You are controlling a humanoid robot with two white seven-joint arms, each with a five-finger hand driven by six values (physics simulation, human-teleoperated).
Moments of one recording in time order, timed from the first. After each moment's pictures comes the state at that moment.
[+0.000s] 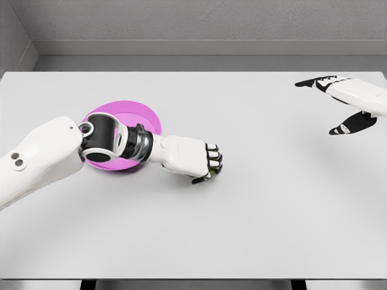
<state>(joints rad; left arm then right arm) -0.94 0.51 -1.16 -1.53 -0.65 -0.61 -0.48 -0.35 -0.94 0.24 -1.75 0.16 -0.14 0.56</state>
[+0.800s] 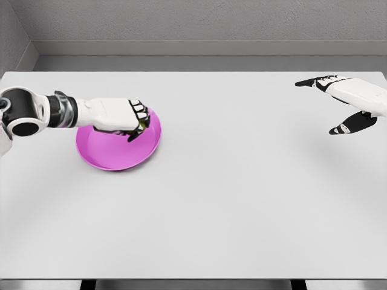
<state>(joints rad) -0.90 0.72 -0.98 -1.35 -0.61 -0.61 -0.49 -0.35 -0.94 0.24 -1.75 0.16 -0.14 0.56</state>
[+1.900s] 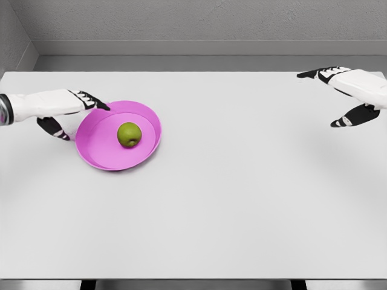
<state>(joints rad) -0.82 0.87 -0.83 -1.17 -0.29 -0.61 -0.49 -0.37 -0.94 0.24 -1.75 0.16 -0.14 0.56</state>
